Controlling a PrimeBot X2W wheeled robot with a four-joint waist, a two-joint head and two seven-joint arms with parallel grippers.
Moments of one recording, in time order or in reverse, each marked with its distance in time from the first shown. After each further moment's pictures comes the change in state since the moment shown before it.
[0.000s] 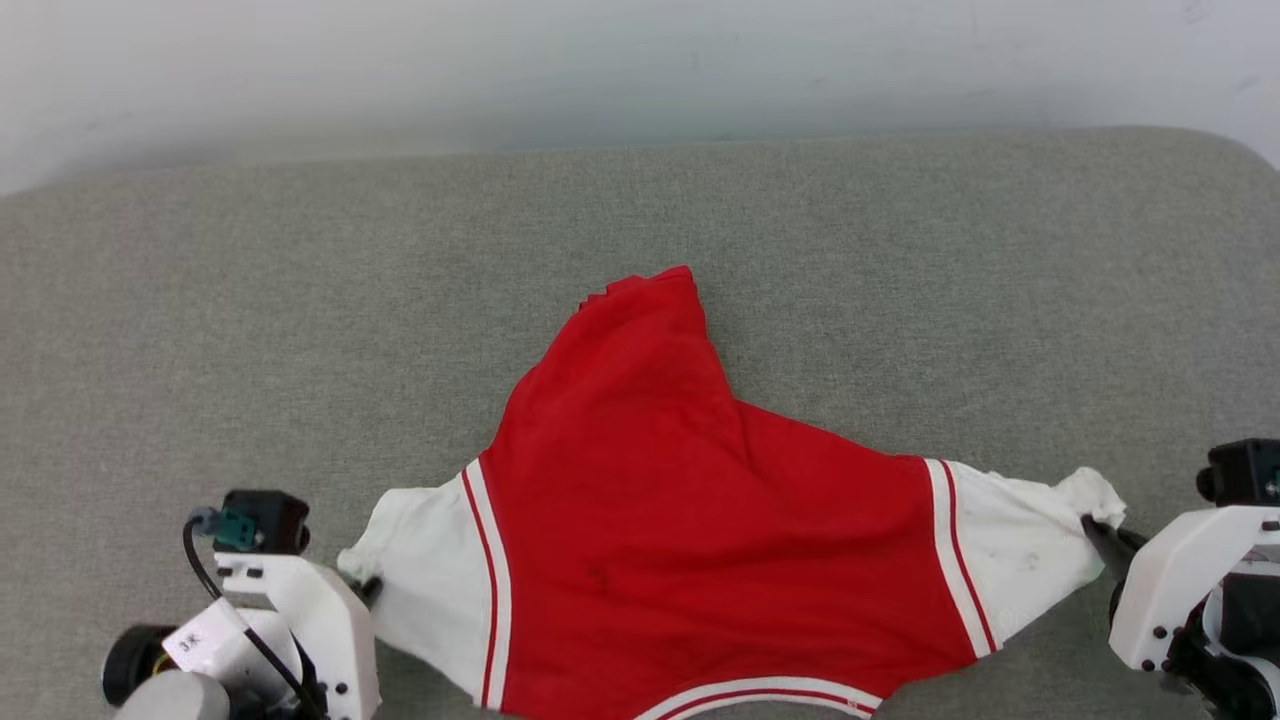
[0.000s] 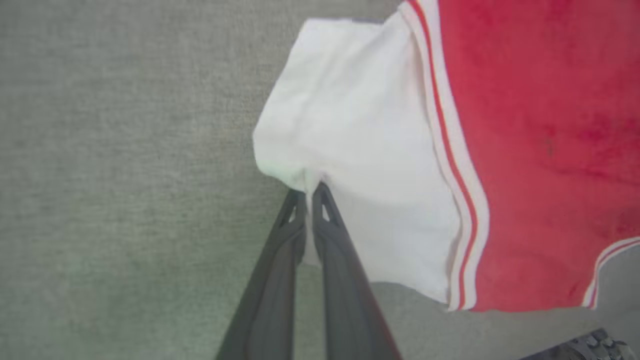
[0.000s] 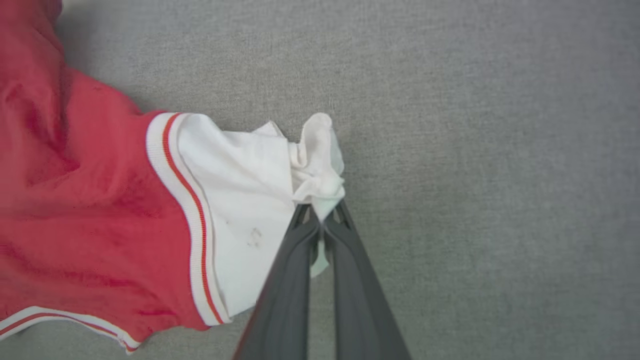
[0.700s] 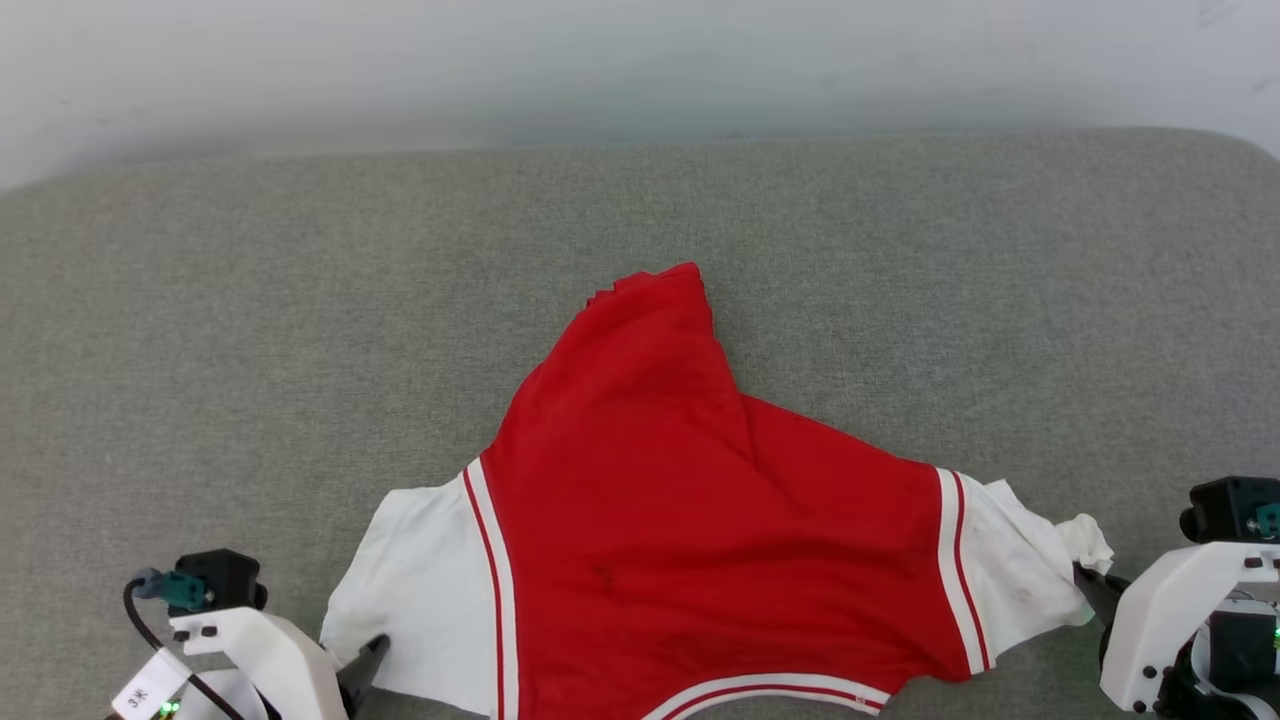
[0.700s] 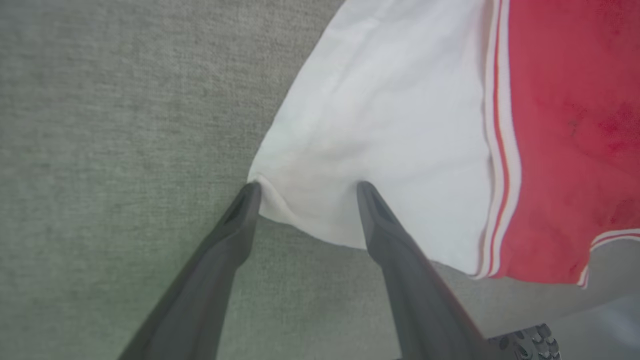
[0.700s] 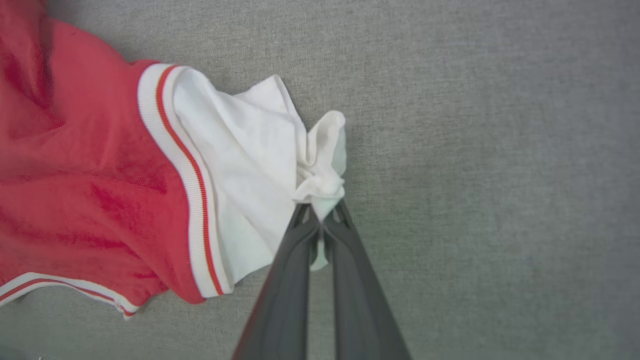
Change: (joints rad) left arm 0.106 -0.019 0.087 0.008 -0.111 0.023 0.011; right arm 0.059 0.007 0.004 -0.031 0.001 0.000 0.046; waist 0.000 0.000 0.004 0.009
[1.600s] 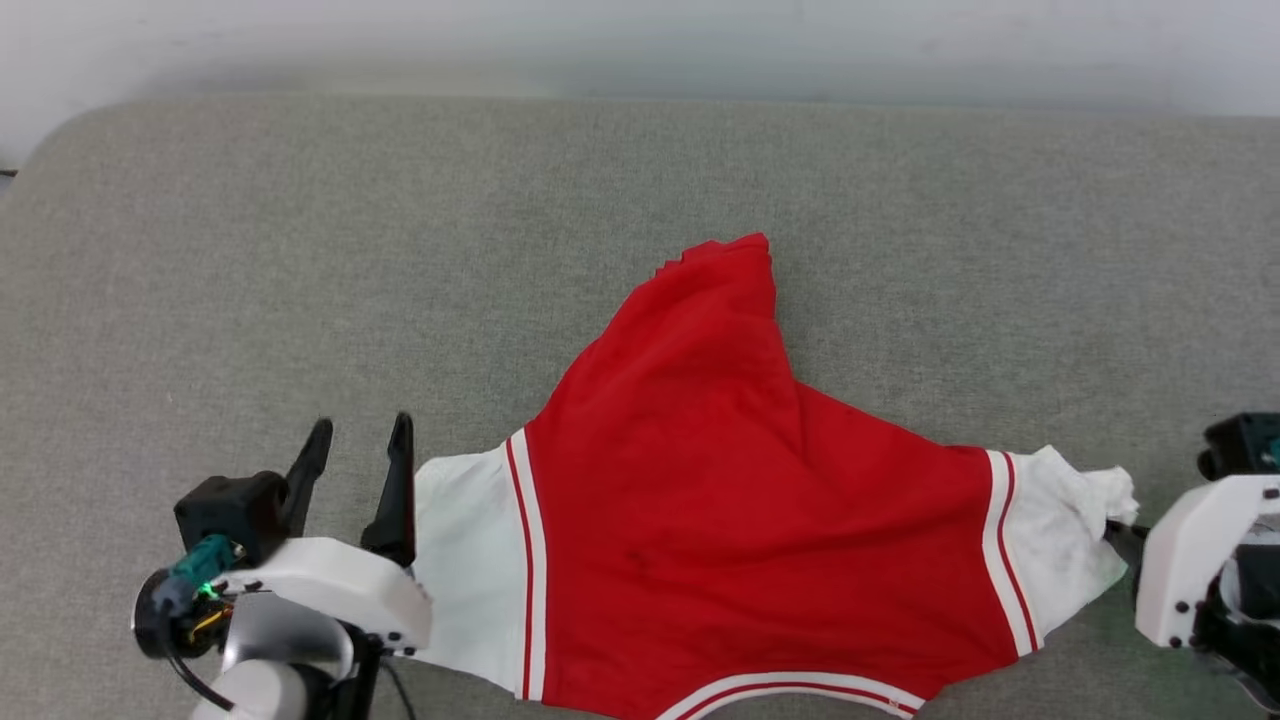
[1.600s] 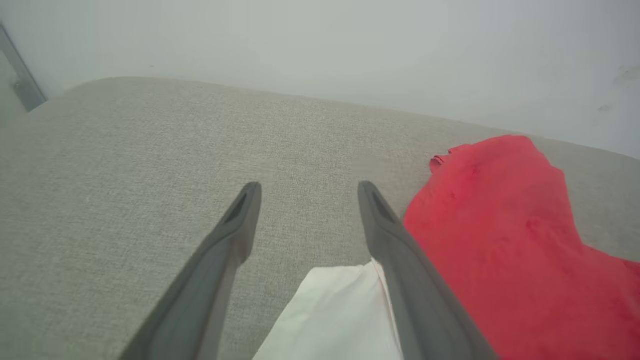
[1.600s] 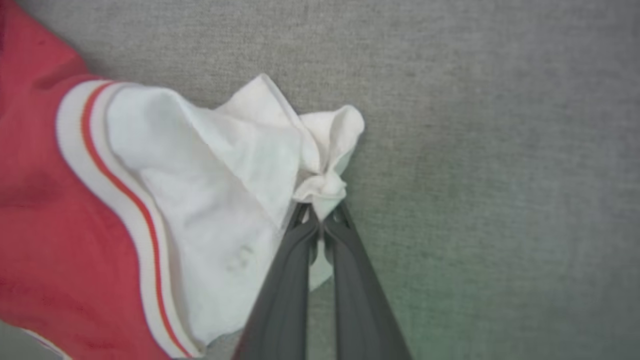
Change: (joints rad) left arm -0.130 -0.192 -0.010 -0.063 0.317 0.046 -0.637; right arm -0.181 -0.171 0.136 0.247 0.114 0.001 -0.047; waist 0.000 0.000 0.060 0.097
